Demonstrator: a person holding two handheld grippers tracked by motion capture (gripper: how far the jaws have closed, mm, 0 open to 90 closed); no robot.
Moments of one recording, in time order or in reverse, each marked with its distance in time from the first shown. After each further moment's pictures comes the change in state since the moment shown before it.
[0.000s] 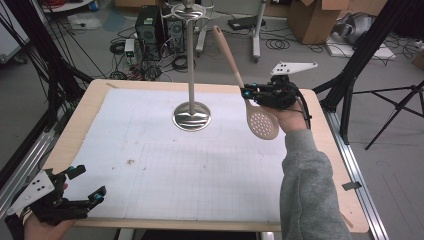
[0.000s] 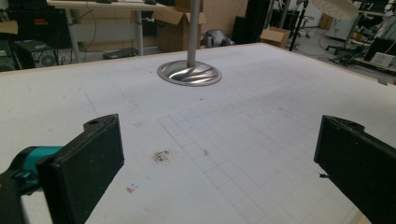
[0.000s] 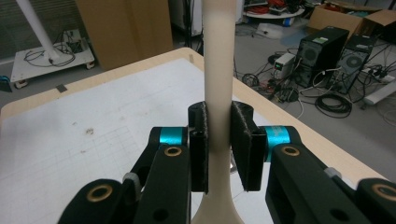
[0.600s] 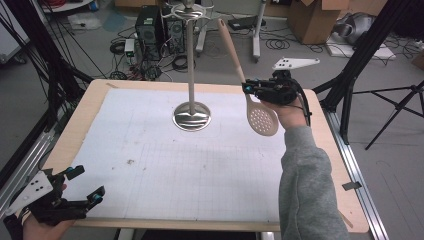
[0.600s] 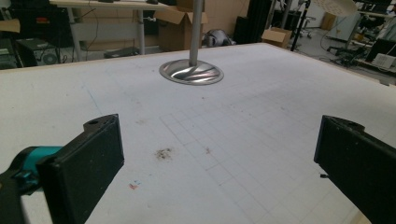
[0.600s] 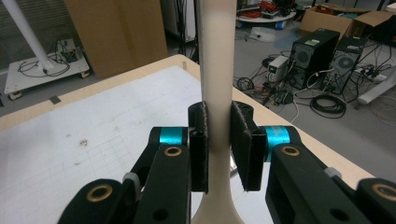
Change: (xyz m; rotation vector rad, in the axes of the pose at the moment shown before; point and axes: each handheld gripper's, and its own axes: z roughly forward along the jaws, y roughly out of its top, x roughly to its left) left arm 0.002 -0.001 -0.002 0.000 0.009 -0.004; right arm -0.006 0.006 0.001 -0.019 -0.020 0.026
